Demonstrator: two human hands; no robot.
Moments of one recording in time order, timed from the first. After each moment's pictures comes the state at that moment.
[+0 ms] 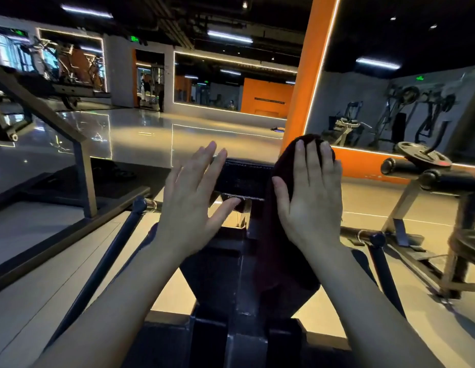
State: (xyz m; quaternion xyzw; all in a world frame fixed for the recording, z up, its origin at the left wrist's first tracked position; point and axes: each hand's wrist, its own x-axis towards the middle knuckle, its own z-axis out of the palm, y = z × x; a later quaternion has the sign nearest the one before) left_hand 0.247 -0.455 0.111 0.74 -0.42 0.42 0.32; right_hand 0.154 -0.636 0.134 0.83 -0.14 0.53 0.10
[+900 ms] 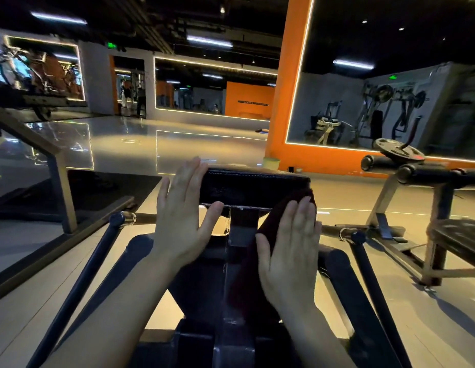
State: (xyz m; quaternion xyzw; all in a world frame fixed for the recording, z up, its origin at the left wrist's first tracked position) left_hand 0.256 -0.484 0.100 0.72 -0.43 0.39 0.39; right_hand 0.127 -0.626 0.054 0.84 -0.18 0.51 0.01
